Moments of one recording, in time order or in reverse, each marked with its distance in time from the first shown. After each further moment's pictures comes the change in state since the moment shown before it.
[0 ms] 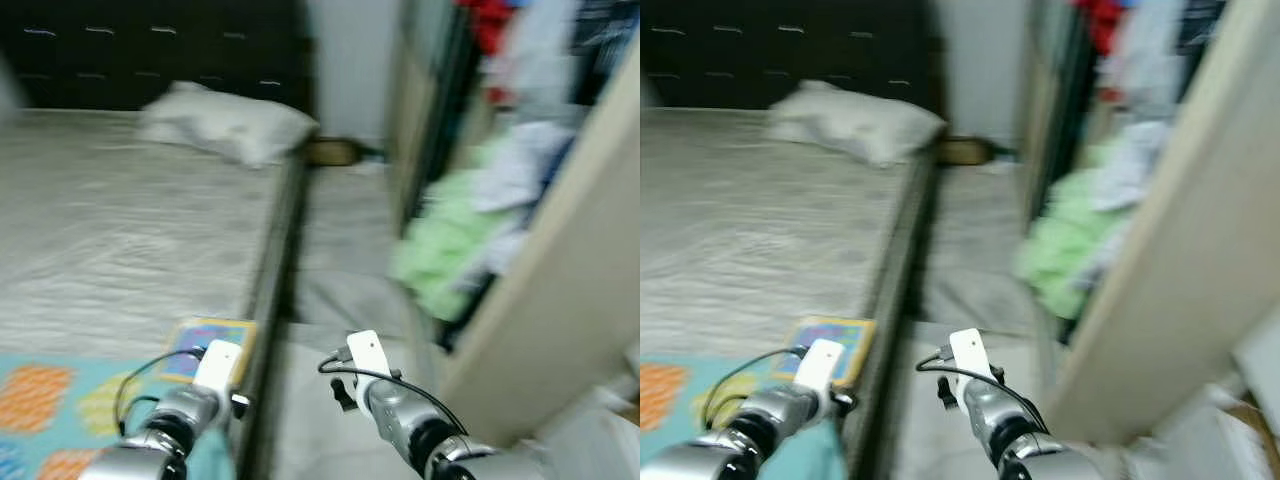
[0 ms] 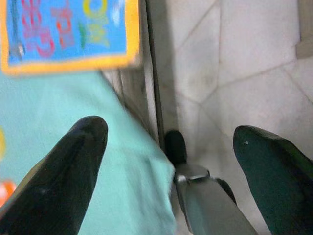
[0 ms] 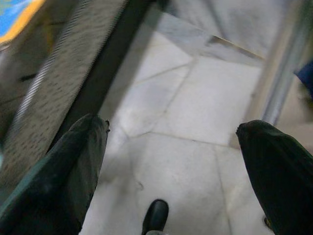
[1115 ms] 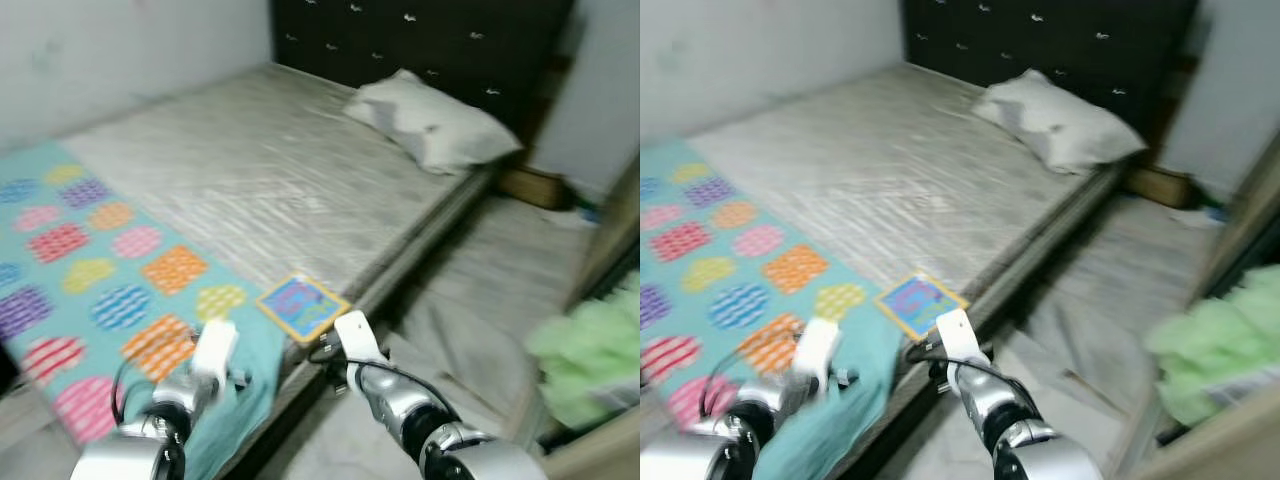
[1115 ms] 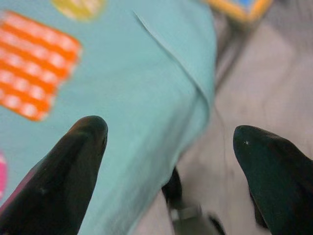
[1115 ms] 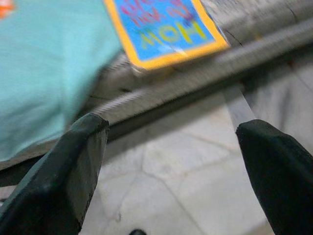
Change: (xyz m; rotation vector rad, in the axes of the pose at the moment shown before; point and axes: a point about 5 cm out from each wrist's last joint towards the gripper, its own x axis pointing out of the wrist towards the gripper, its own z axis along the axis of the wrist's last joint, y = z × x) left arm -0.007 0.011 0.035 -0.046 -0.162 0.026; right arm -0.002 0.003 0.030 -0.109 -0.140 0.023
